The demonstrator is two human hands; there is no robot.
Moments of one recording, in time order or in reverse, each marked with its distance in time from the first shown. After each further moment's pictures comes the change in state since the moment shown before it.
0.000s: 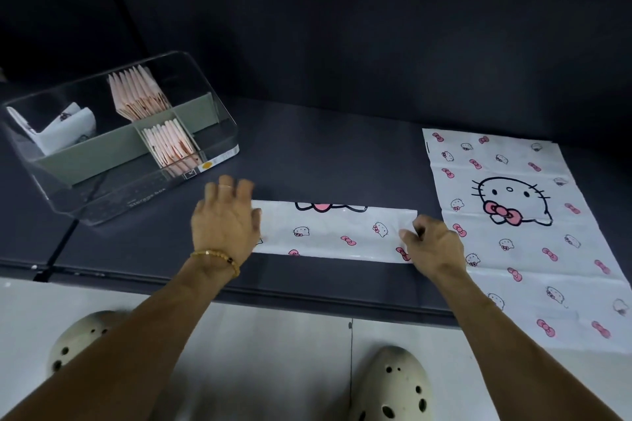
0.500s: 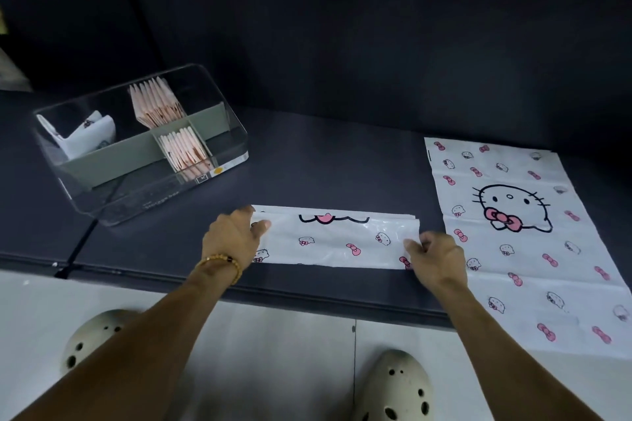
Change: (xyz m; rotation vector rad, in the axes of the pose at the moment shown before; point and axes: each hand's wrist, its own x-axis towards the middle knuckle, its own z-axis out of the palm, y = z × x) left_hand -0.009 -0.008 0.004 -0.256 -0.305 -0.294; right_hand -0.018 0.003 -0.001 0.125 0.035 -0.003
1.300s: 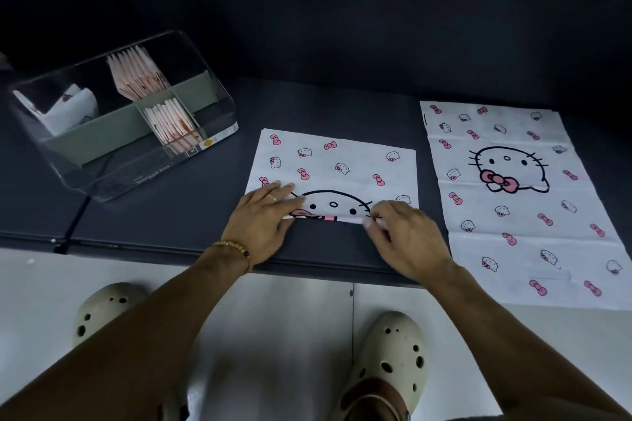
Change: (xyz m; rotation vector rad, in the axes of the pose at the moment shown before) left_hand -0.023 0.011 0.028 0.159 -0.003 0.645; right_hand -0.033 -0.001 0.006 -0.334 0.005 -0.777
